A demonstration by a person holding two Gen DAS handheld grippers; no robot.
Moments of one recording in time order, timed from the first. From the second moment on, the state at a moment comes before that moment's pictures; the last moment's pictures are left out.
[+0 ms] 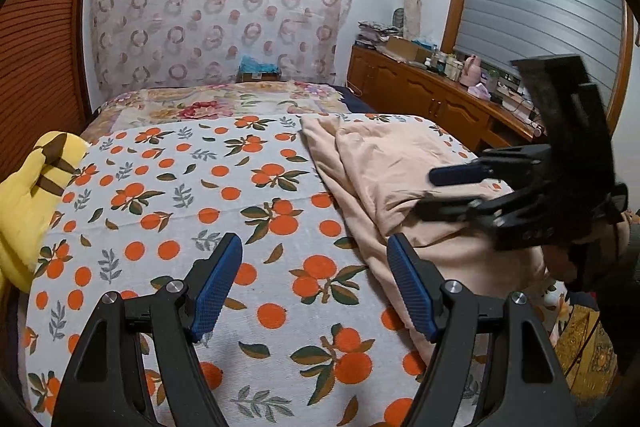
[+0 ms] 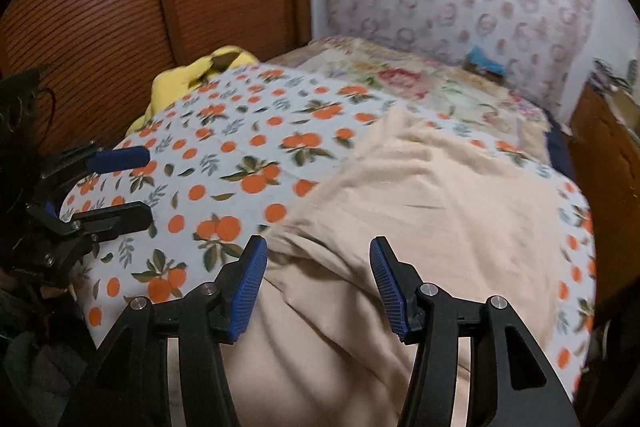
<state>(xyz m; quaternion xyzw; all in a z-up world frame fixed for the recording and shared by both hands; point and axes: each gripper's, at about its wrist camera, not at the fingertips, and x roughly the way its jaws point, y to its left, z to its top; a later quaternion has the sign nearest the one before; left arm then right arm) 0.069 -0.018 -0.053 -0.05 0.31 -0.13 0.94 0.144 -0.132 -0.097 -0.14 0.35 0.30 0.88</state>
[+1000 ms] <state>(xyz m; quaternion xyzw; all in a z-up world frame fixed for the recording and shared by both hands) 0.068 -0.019 -0.066 -0.04 0.33 -0.14 0.93 0.307 -0.233 -0.047 -0.19 0.32 0.00 0.93</state>
